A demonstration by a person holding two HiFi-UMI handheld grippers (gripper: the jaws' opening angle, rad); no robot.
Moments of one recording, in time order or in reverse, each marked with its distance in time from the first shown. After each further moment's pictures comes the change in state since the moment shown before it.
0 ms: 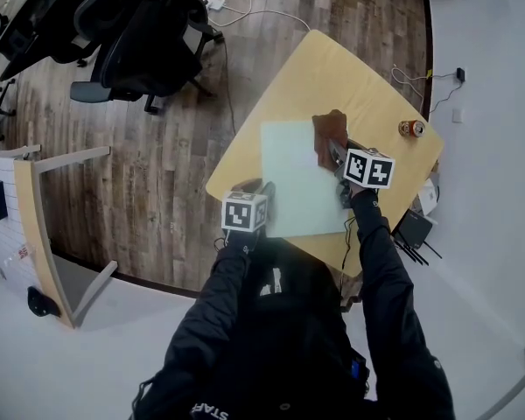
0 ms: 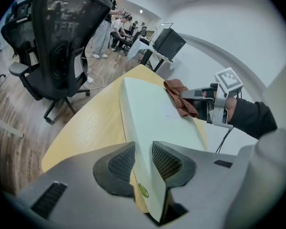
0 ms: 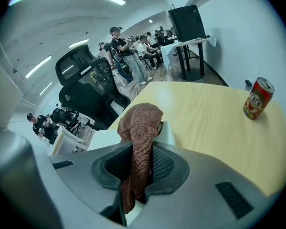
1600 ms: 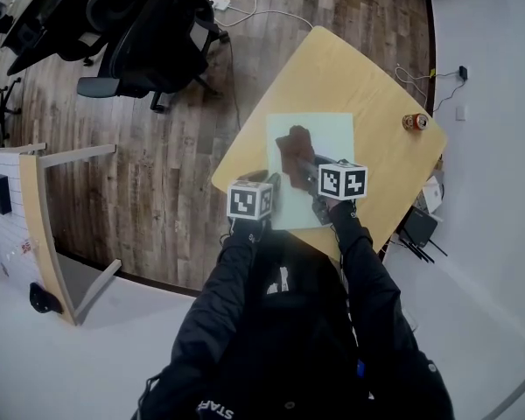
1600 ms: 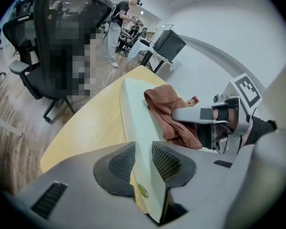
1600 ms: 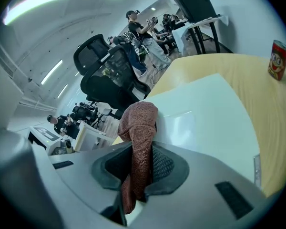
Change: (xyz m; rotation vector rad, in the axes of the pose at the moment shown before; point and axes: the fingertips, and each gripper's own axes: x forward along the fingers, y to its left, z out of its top) left arm -0.002 0.001 -0.001 -0.005 -0.015 -0.005; right arm 0.011 0.097 -0.080 0.017 0.114 0.201
